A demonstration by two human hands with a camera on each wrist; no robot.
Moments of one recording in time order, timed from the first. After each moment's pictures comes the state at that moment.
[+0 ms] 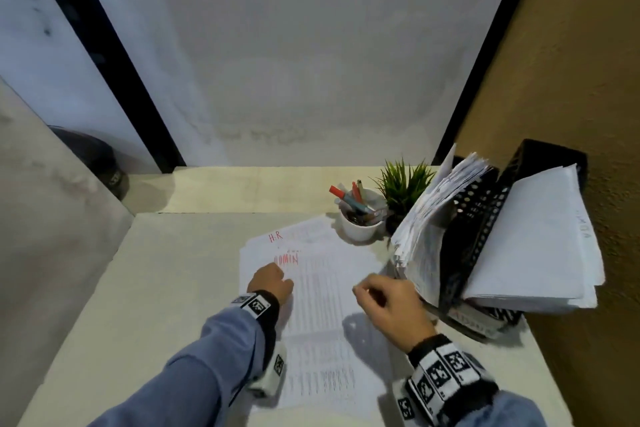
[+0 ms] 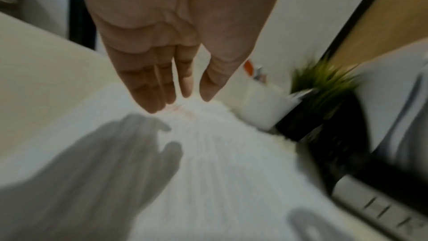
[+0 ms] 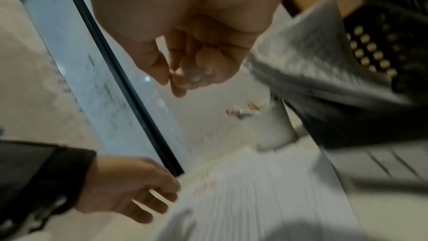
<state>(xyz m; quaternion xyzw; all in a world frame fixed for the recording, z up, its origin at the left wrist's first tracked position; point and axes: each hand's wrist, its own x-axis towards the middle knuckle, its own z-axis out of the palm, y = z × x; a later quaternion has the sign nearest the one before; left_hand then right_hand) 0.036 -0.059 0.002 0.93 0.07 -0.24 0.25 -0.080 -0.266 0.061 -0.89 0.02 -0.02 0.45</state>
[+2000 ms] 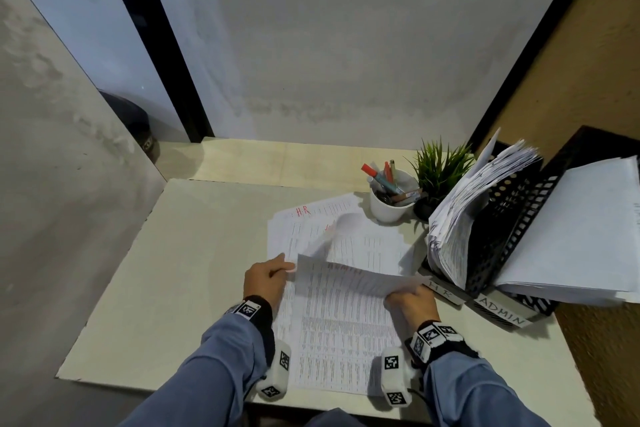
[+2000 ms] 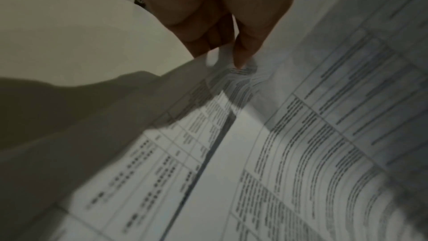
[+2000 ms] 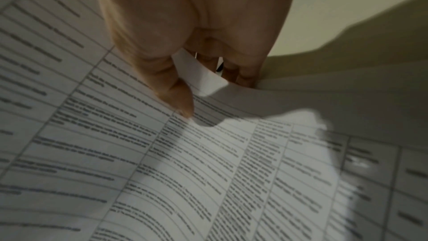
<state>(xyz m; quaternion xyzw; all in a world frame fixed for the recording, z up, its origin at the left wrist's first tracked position) -0.019 -0.003 -0.012 0.81 0.16 -0.08 0.56 -0.078 -0.249 -0.013 -0.62 0.38 0.05 0.68</state>
